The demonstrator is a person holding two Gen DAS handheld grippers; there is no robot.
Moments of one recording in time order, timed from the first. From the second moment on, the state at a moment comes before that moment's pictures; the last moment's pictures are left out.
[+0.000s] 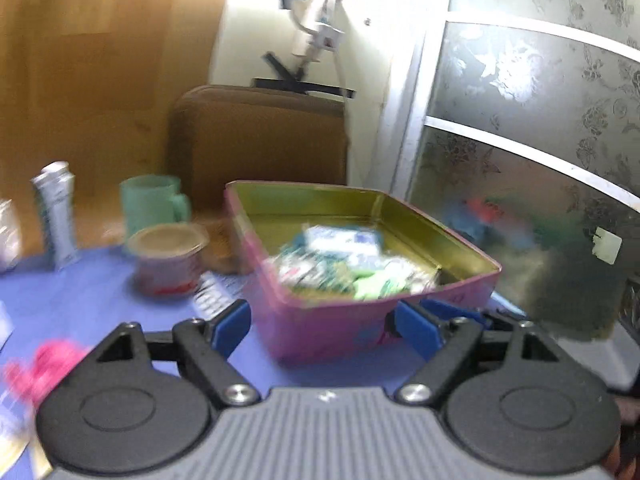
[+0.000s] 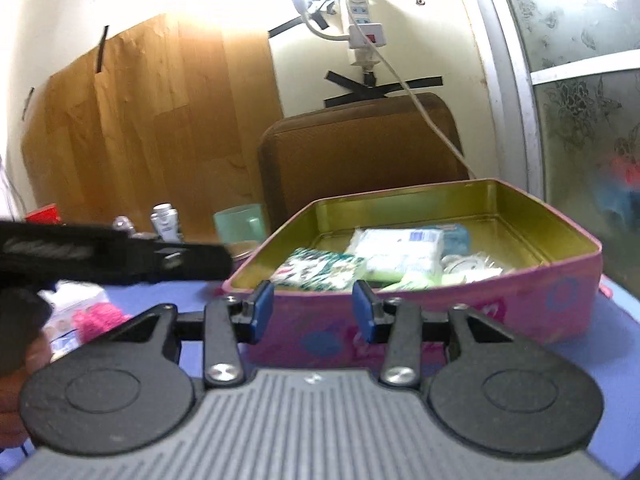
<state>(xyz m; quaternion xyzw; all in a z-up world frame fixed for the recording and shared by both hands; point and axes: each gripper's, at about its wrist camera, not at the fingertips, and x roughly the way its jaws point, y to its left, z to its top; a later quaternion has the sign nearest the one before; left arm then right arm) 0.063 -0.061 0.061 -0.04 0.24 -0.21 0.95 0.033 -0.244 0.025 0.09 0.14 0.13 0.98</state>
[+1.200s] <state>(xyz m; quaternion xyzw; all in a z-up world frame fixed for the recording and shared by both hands) 0.074 -0.090 -0.002 0.03 0.31 -0.18 0.93 0.055 -0.257 -0.007 0.17 0.22 0.02 0.96</state>
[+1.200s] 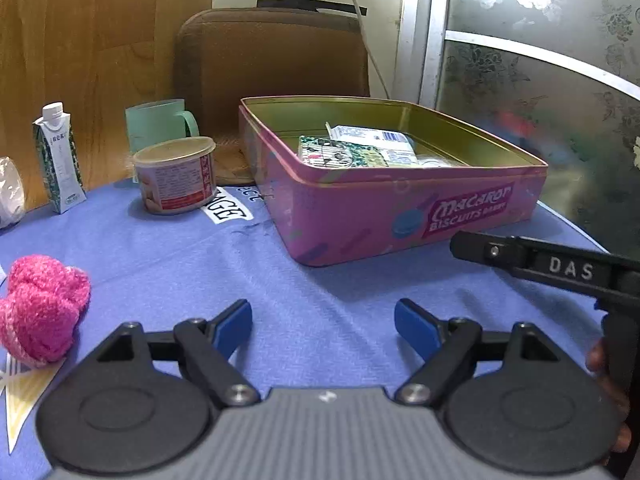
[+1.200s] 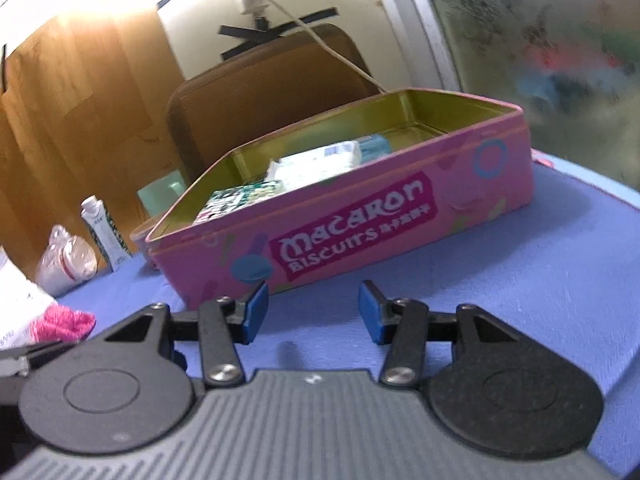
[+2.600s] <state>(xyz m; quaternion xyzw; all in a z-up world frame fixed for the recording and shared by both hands) 0.069 -0.091 0.001 0.04 0.28 -0.17 0.94 0.044 -0.251 -0.005 0.15 0.20 0.03 0.97</state>
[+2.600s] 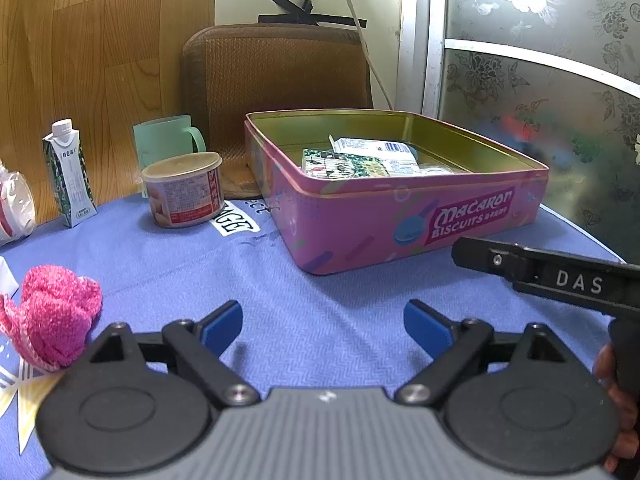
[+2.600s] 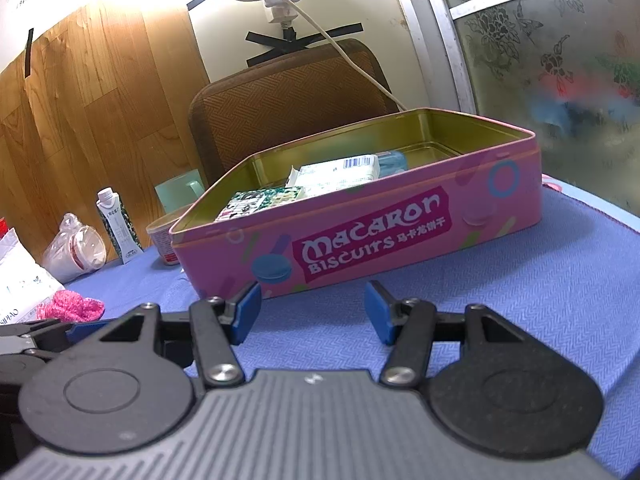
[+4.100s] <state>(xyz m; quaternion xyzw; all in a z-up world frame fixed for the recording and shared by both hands) 0.001 0.101 0.013 -0.16 0.16 0.04 0.97 0.125 -0.050 0.018 -0.02 0.28 0.32 0.90</state>
